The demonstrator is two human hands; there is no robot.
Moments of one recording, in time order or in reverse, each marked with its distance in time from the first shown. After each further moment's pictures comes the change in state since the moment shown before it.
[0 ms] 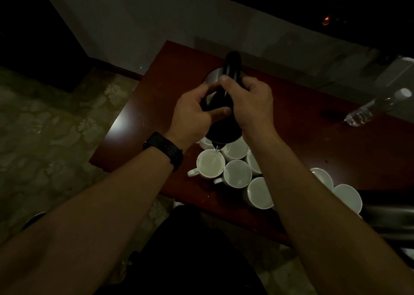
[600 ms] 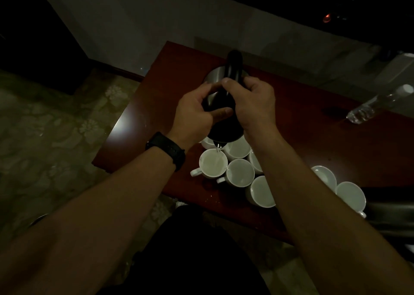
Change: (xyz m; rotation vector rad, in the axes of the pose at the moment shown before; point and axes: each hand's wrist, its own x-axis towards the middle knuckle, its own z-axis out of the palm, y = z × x) left_hand -0.002 0.004 -0.001 0.061 -0.010 0.013; right_hand -0.004 -0.002 0.002 0.017 0.012 0.031
